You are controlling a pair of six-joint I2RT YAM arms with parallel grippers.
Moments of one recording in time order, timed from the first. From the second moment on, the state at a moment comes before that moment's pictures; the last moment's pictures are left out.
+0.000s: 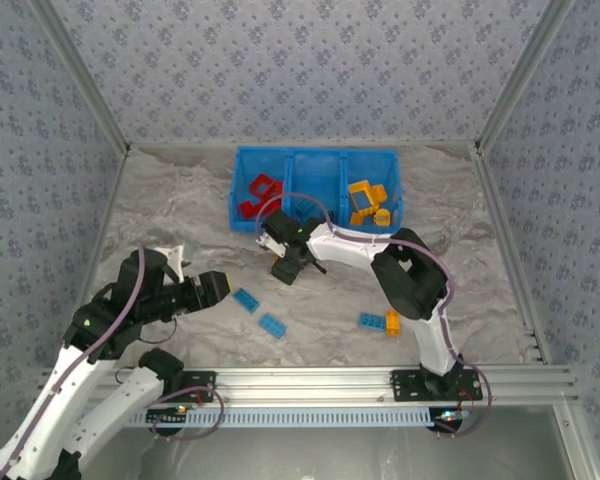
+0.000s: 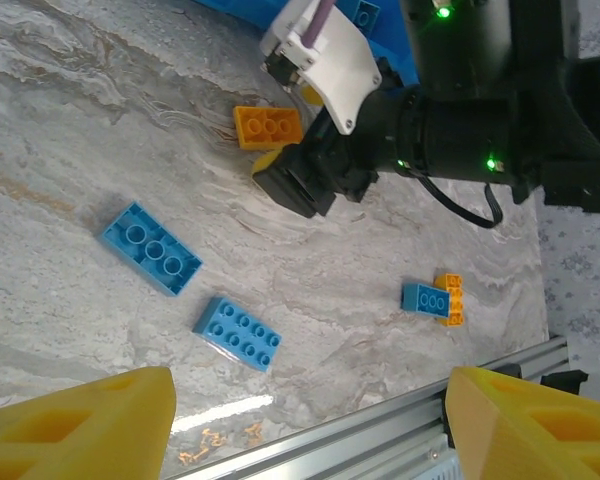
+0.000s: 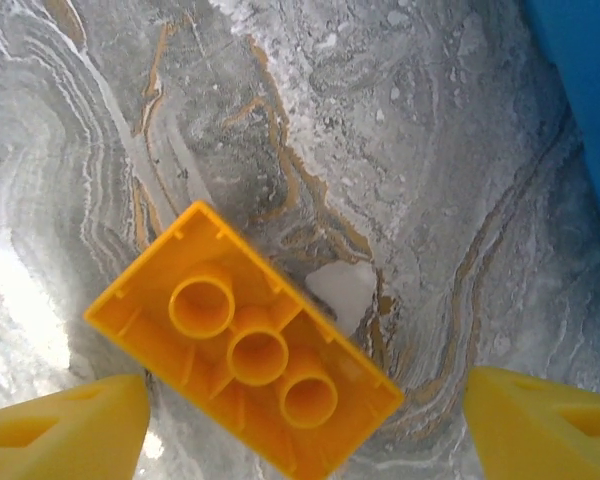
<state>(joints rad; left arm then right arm) -0.52 0.58 0.87 -1.00 0.24 -0.76 0.86 2.05 1.48 -0.64 0.15 -0.21</state>
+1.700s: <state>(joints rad) -0.99 1.19 1.13 -0.56 0.08 -0.79 0.22 1.73 1.36 -0.62 -0.19 0.13</state>
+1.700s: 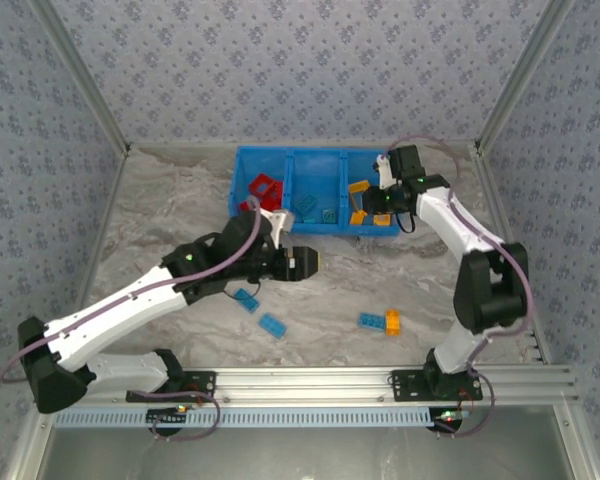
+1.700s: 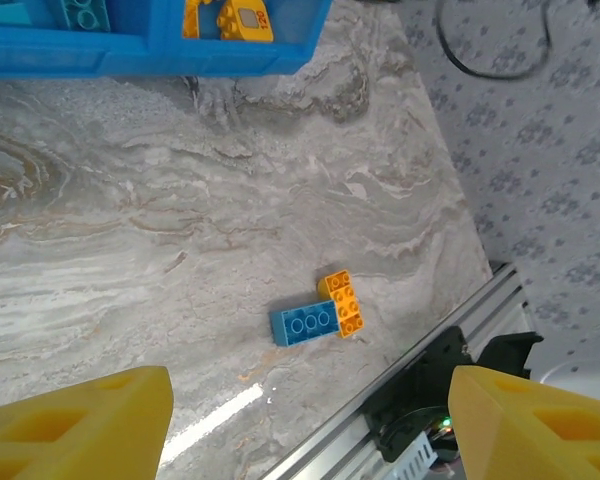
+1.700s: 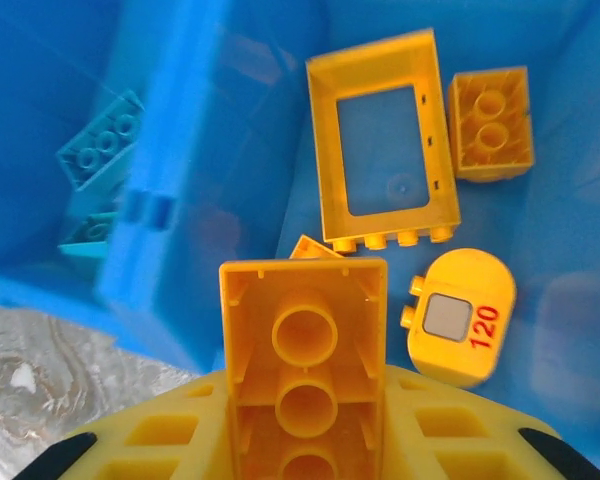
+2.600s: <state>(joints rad) -1.16 1.24 1.25 -0.59 -0.13 -0.74 0.19 1.79 1.40 -0.58 -0.34 0.22</state>
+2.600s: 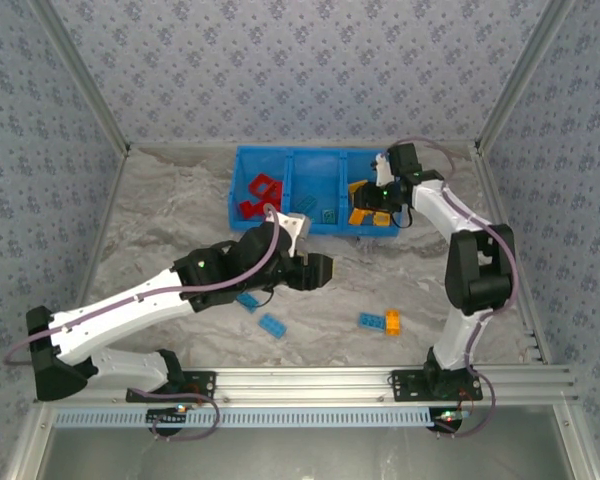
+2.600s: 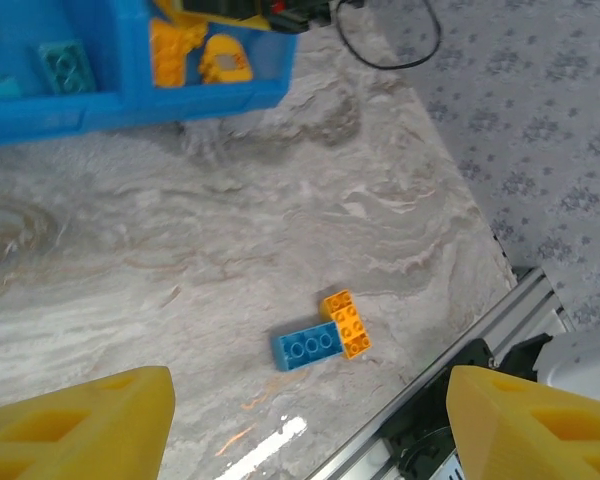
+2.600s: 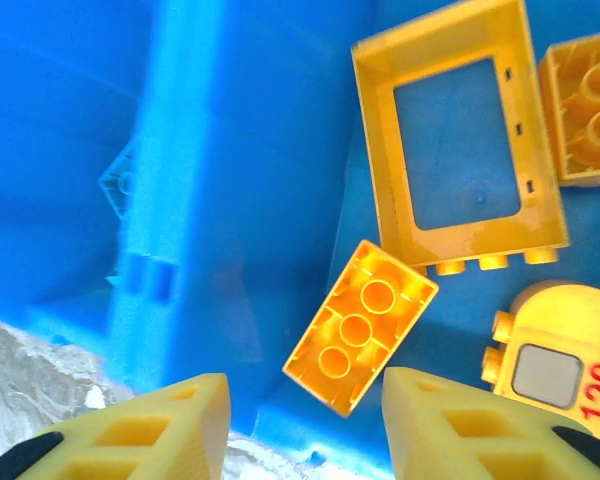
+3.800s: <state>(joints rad) -0.83 1.34 0.77 -0.78 -0.19 -1.43 1.49 1.03 0.71 -0.35 0.40 0.25</state>
